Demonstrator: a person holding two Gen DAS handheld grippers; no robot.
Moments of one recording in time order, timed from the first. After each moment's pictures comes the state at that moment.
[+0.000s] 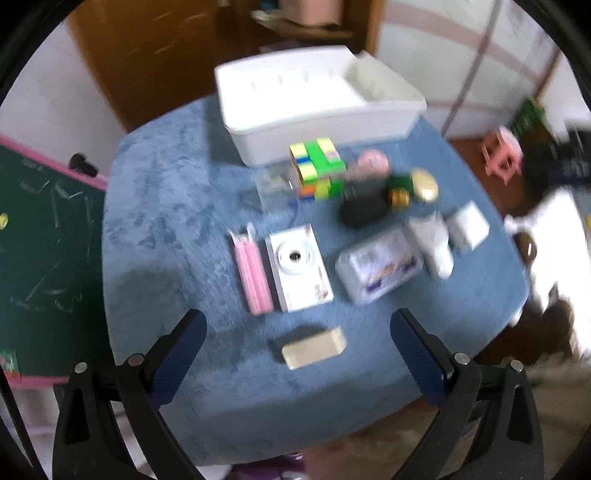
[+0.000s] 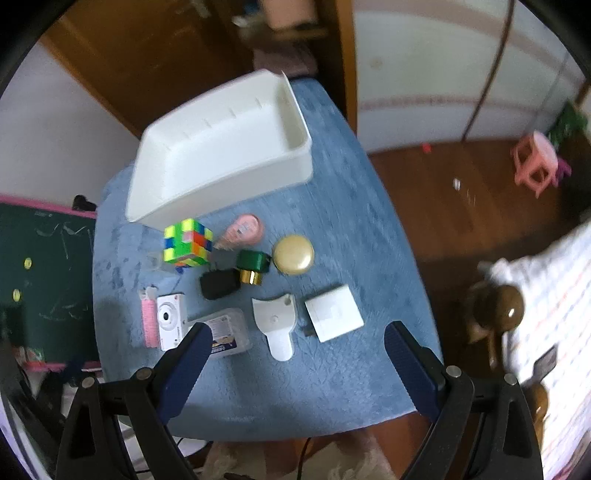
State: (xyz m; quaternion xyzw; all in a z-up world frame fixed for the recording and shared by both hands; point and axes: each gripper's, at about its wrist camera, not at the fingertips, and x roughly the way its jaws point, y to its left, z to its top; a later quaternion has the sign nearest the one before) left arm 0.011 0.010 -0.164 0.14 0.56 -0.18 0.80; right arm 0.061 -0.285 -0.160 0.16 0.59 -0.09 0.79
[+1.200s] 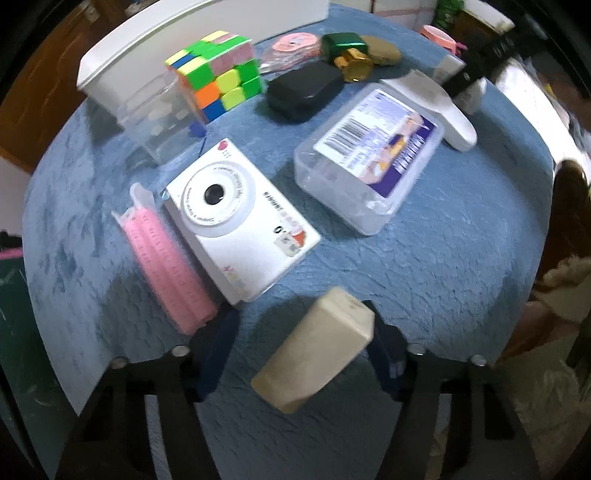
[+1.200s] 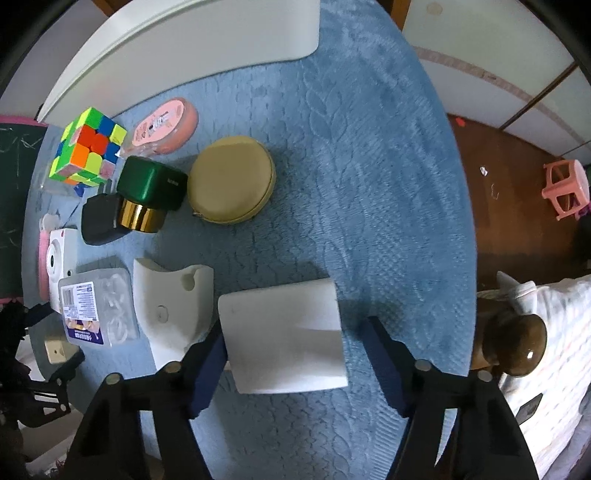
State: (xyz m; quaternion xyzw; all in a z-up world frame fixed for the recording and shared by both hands) left arm 0.033 -0.026 -0.292 0.26 0.59 -0.31 0.70; right arm 0.110 -0.295 -0.318 0.05 0.69 -0.02 0.73
